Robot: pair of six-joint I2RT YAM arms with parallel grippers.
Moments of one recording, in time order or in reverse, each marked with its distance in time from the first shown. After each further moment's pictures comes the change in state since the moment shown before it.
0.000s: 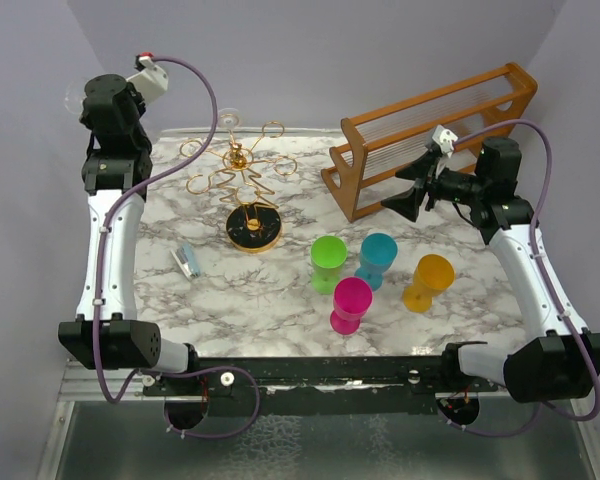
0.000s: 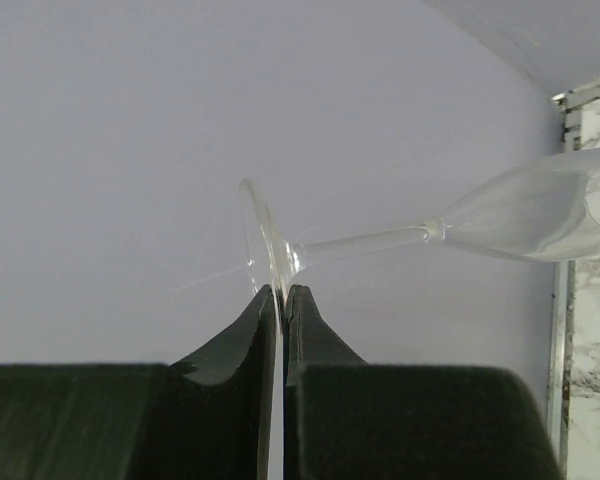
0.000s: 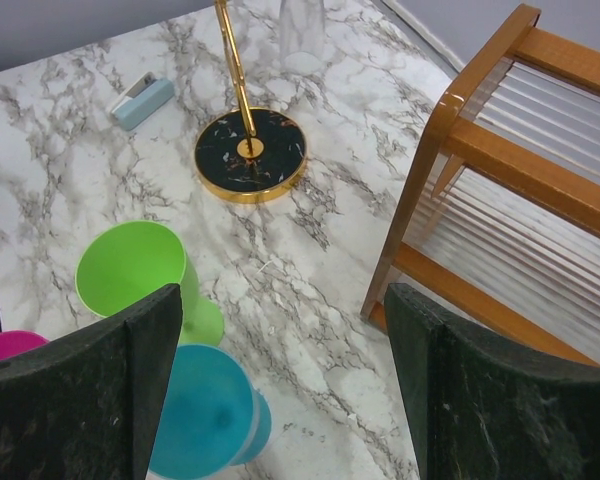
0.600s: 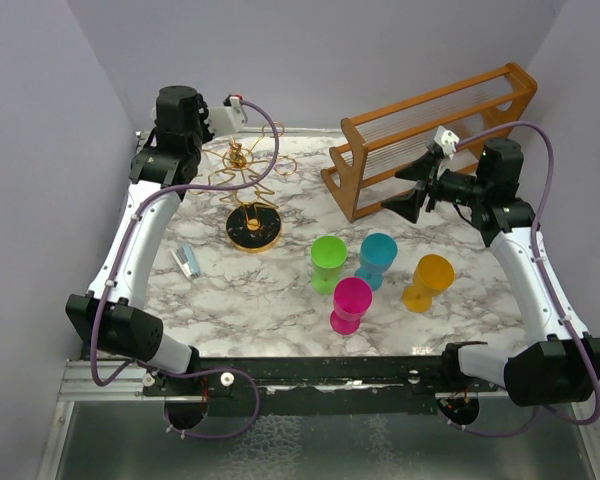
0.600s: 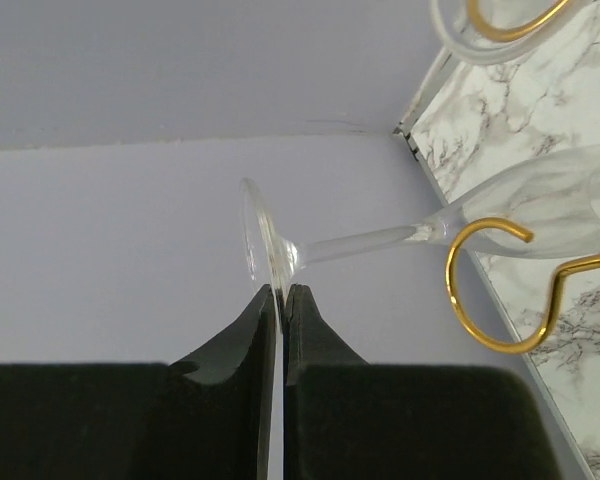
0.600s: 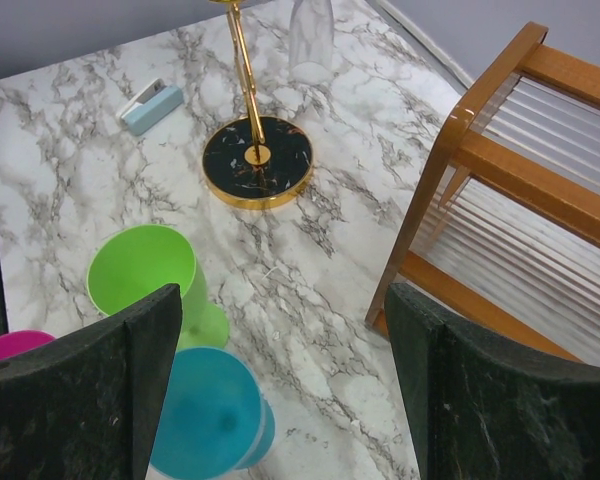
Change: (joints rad) left arm -0.258 0.073 -0.039 -0.166 0.114 0.244; right arm 0.000 -0.020 -0.006 0.013 -0.017 0.008
